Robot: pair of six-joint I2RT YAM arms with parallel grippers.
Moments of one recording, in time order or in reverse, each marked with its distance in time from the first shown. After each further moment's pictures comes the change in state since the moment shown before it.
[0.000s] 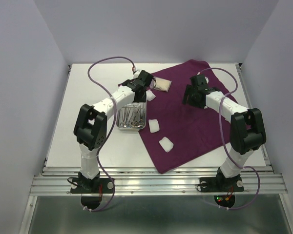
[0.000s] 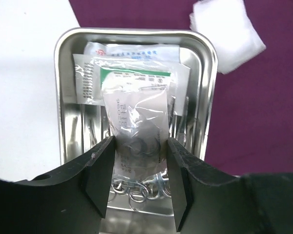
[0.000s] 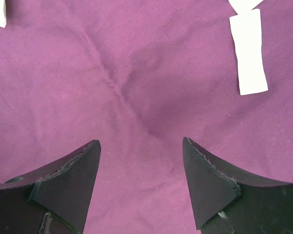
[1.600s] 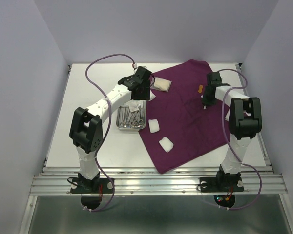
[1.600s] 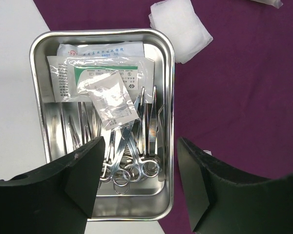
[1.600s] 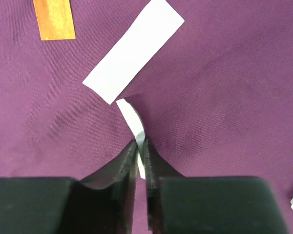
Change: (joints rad) left arm 0.028 -0.062 0.027 -0.014 0.149 0.016; right arm -0.252 0.243 0.130 0.007 -0.019 -0.122
